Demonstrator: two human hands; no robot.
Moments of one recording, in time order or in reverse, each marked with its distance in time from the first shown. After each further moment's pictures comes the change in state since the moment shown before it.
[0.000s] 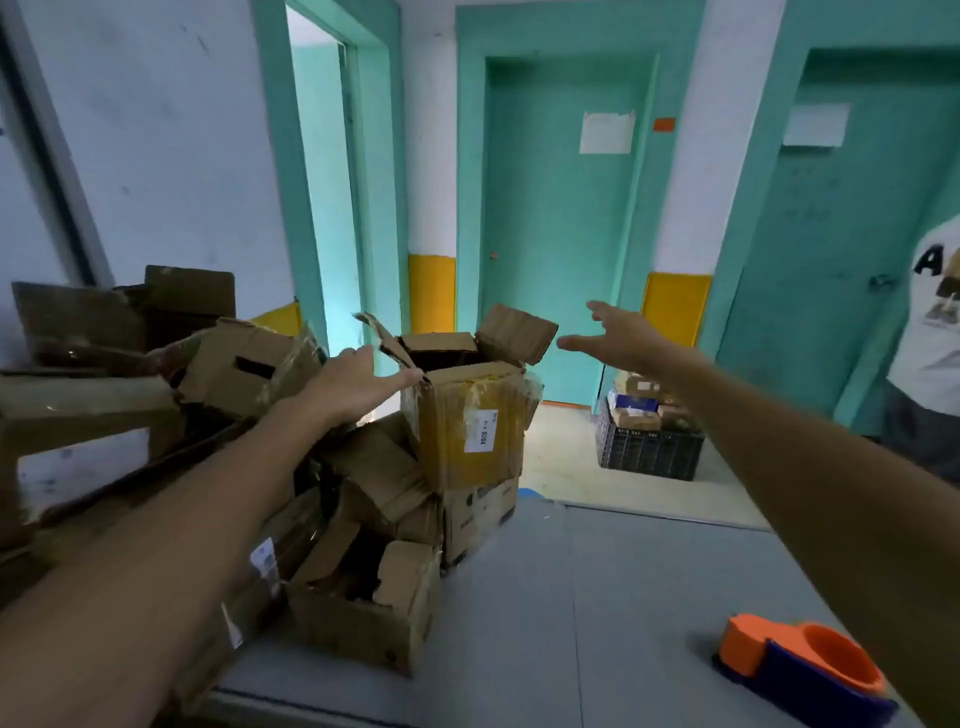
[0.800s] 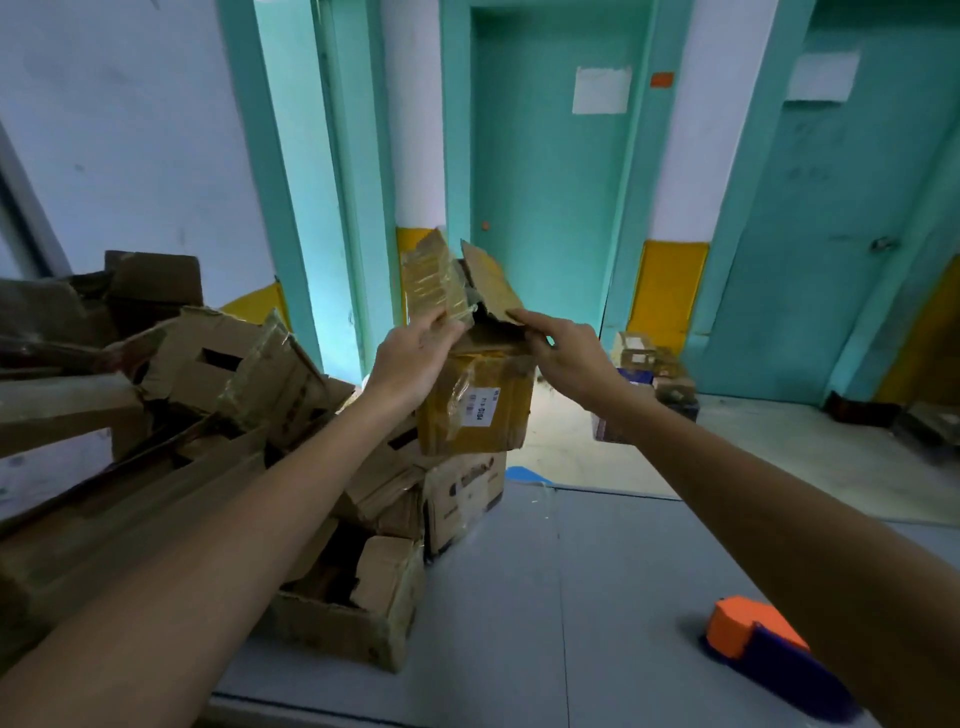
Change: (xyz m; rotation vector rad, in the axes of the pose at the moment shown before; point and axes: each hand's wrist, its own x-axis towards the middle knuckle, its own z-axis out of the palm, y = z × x) left_hand 0.008 0.075 0.041 -0.512 0.119 0.102; right_hand -0.016 -0.014 0.046 0.260 0.092 -0.205
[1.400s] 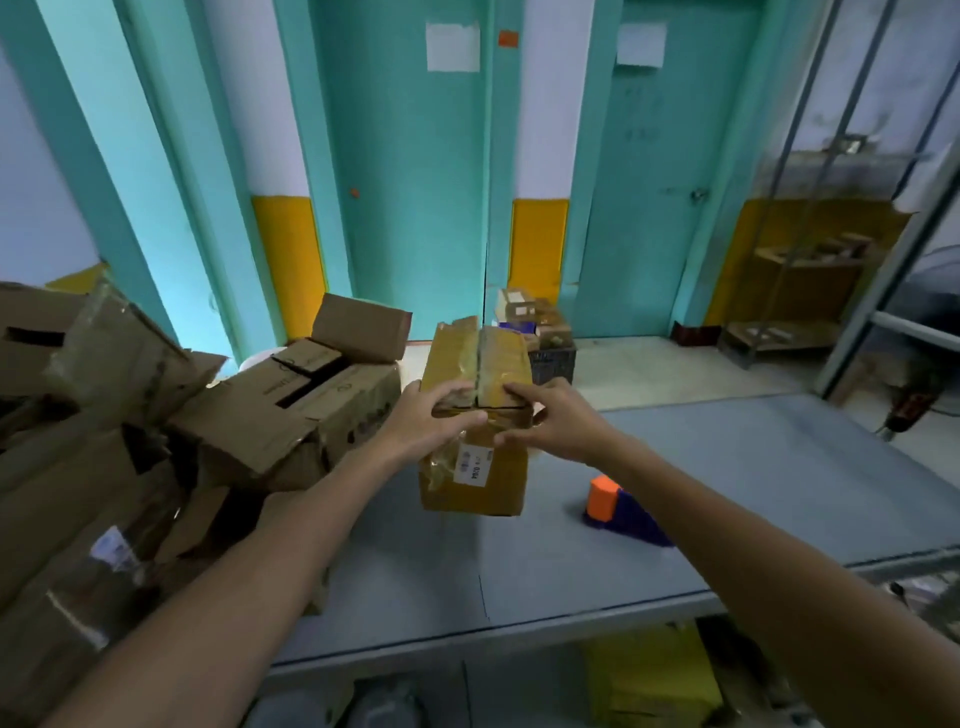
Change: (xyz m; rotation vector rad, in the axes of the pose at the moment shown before) left_hand -0.073 -0.036 0.116 0.043 -0.538 0.107; right_hand -0.166 0.070 -0.018 -0.130 -0.207 0.413
